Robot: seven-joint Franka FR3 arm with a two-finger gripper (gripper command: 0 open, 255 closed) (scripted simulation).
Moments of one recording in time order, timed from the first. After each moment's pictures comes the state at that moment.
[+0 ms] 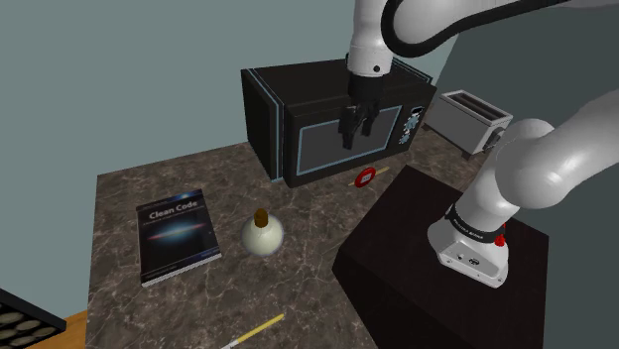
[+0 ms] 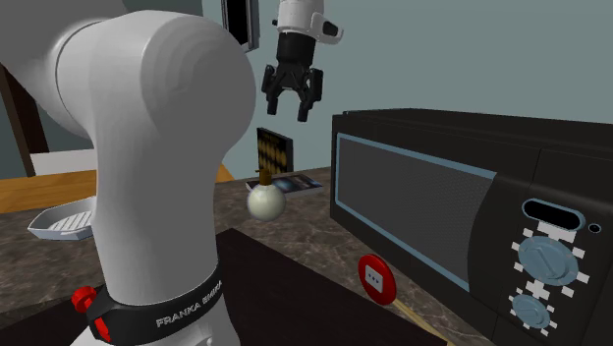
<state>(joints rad) 0.10 -0.51 0.18 -2.55 0.23 1.92 0.17</state>
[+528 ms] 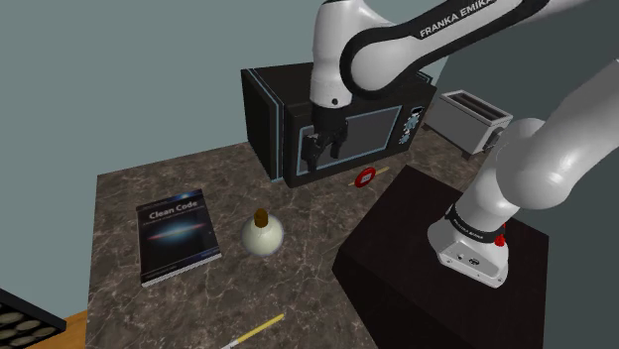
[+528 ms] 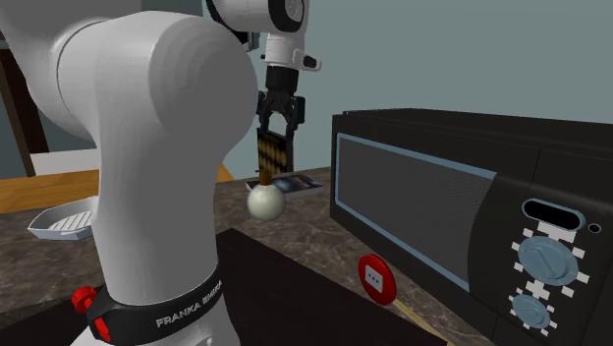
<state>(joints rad) 0.14 -0.26 0.31 -2.48 0.24 2.15 0.32</state>
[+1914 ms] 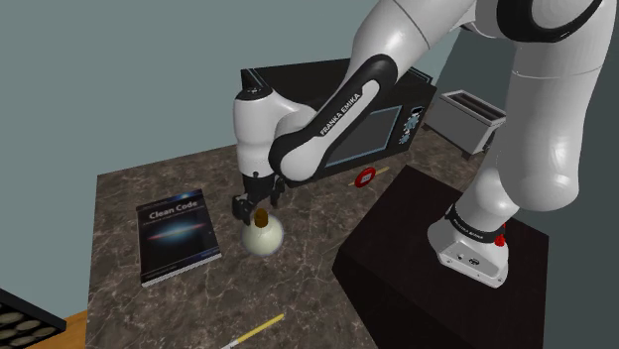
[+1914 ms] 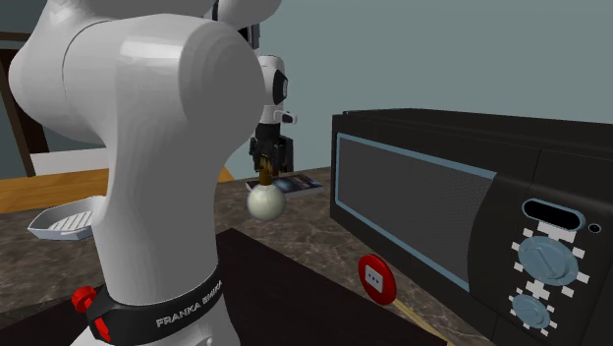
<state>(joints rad) 0.28 0.40 0.35 -2.12 -0.09 2.49 0.75</state>
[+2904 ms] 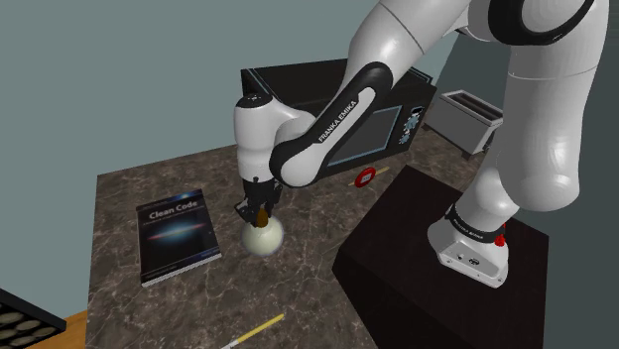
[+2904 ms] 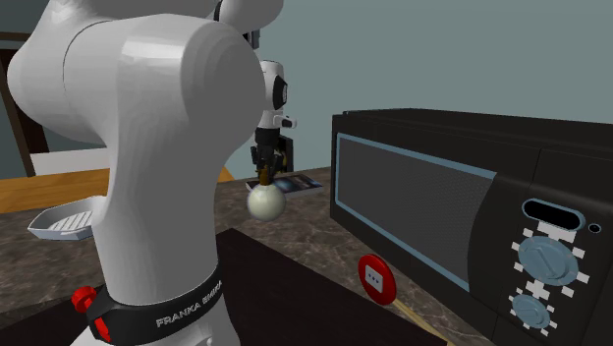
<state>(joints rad) 0.29 0.43 0.34 -2.12 -0.10 2.52 0.76</state>
